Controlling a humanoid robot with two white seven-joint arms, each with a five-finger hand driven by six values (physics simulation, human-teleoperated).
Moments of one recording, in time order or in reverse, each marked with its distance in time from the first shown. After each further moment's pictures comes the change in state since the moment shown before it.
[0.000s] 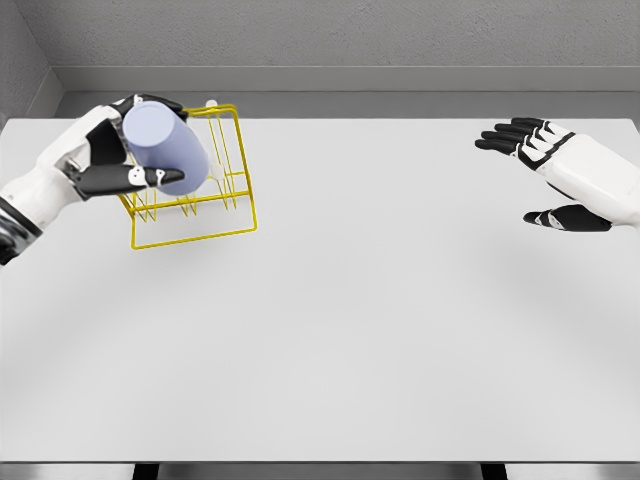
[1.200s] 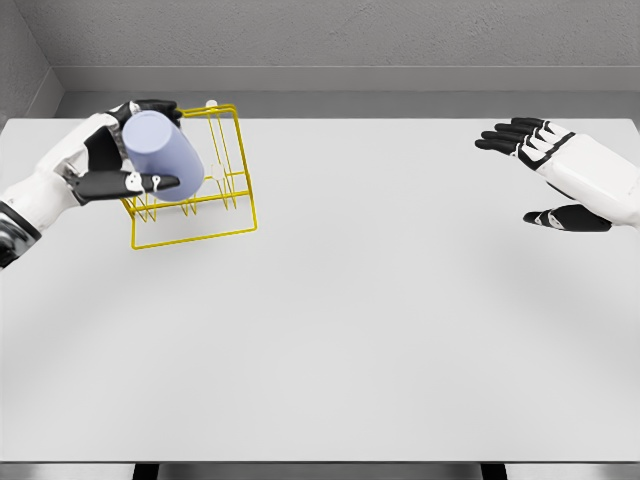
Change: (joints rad) left arm 0.005 -0.005 -0.016 0.040 0.000 0.003 -0.001; right arm 0.000 0.000 0.000 0.000 -0.001 0.000 0.000
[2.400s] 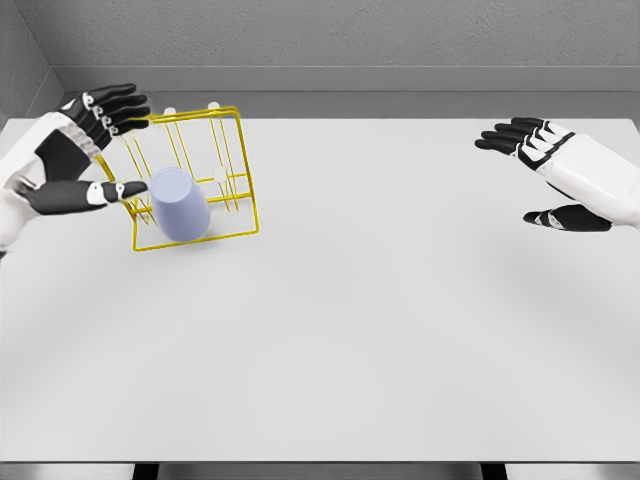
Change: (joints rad) left arm 0.095 0.117 0.005 -0.060 -0.001 -0.334 0.002; right arm 0.000 0.000 0.000 0.000 0.000 0.000 0.000
